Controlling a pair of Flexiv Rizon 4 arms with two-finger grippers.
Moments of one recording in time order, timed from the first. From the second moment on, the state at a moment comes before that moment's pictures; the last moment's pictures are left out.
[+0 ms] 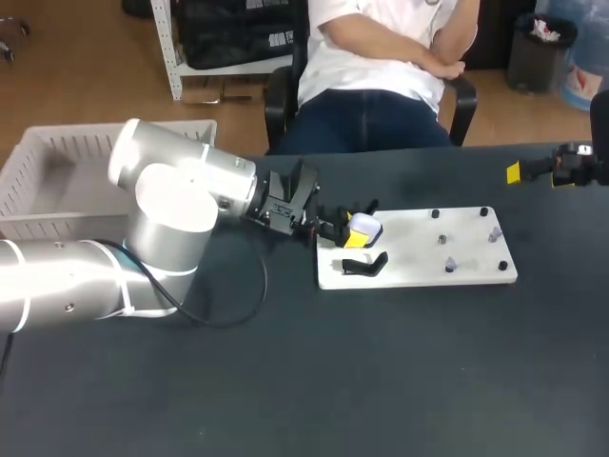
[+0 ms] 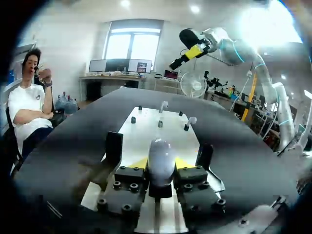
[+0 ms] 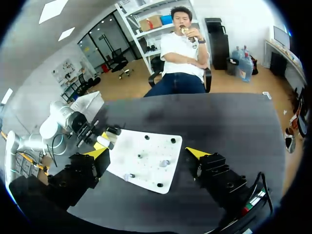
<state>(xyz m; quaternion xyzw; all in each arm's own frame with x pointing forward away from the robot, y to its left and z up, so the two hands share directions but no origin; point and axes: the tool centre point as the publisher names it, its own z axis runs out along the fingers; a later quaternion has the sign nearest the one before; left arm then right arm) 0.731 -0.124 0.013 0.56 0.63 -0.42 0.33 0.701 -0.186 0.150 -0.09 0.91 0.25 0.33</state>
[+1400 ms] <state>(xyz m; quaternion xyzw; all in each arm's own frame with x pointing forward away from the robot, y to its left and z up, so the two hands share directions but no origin) 0.736 -0.156 0.102 0.59 0.57 -0.42 0.39 0.682 -0.091 0.125 -0.18 0.91 0.27 0.27</state>
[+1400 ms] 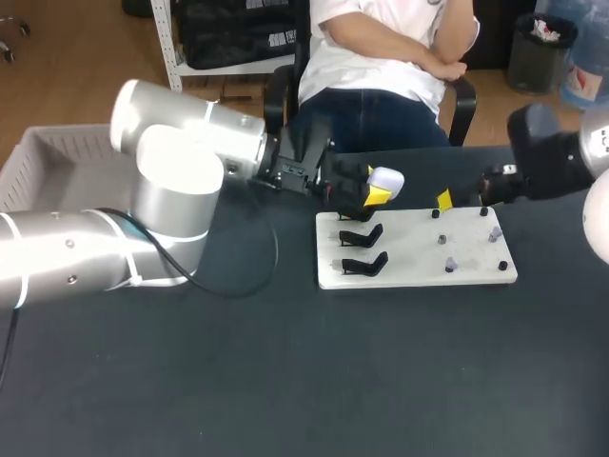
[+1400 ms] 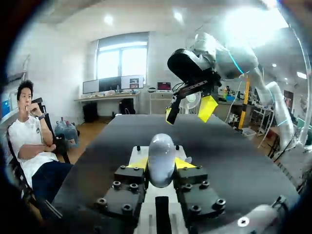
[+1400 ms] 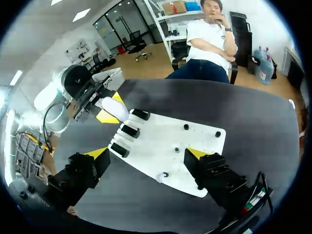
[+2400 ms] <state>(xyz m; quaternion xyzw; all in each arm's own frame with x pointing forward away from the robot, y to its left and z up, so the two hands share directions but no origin) 0.701 -0.183 0.113 0.62 0.53 -0.43 0.39 0.693 -0.062 0.122 -0.18 0.90 0.29 0.27</state>
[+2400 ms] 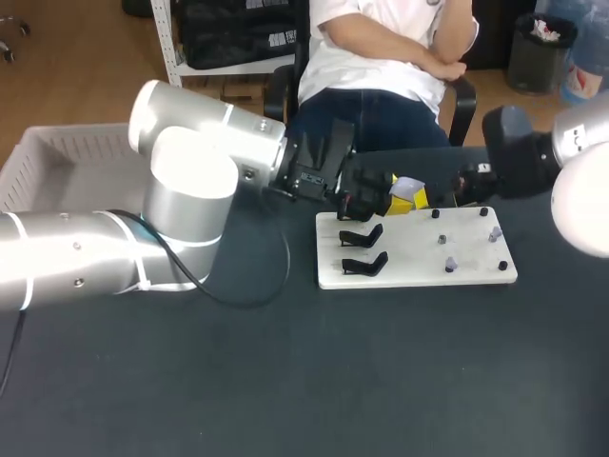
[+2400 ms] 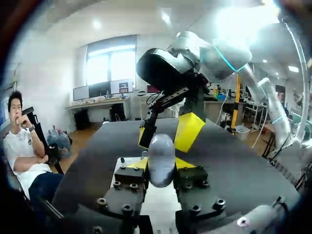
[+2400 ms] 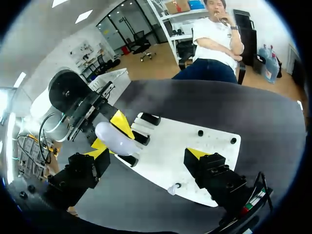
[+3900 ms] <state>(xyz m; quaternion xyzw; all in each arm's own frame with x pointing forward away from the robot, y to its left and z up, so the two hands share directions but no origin) 0.708 -0.154 0.150 0.51 0.51 -0.50 0.48 0.667 -0.116 0.150 -0.23 0.93 0.16 0.23</state>
